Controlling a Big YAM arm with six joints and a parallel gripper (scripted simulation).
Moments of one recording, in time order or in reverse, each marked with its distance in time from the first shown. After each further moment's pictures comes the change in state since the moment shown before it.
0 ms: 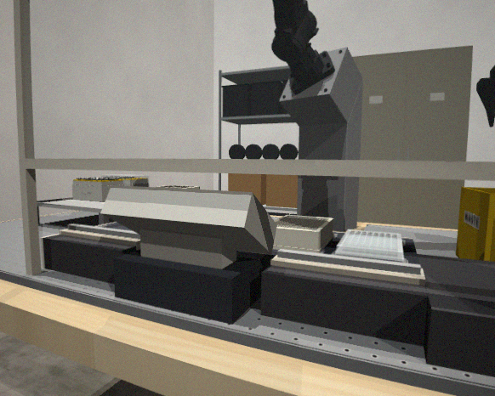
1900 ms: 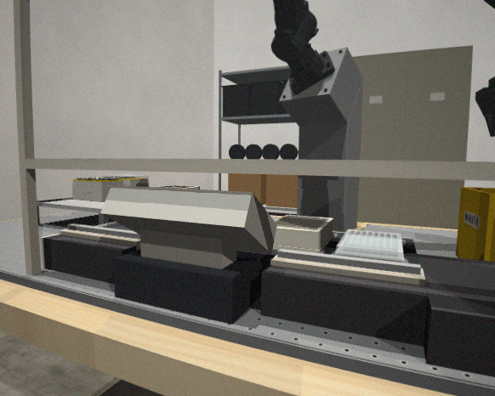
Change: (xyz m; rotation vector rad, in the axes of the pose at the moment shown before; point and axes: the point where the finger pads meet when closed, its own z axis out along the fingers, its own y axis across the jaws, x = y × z) arm 0.003 0.002 0.017 0.000 -0.001 -0.156
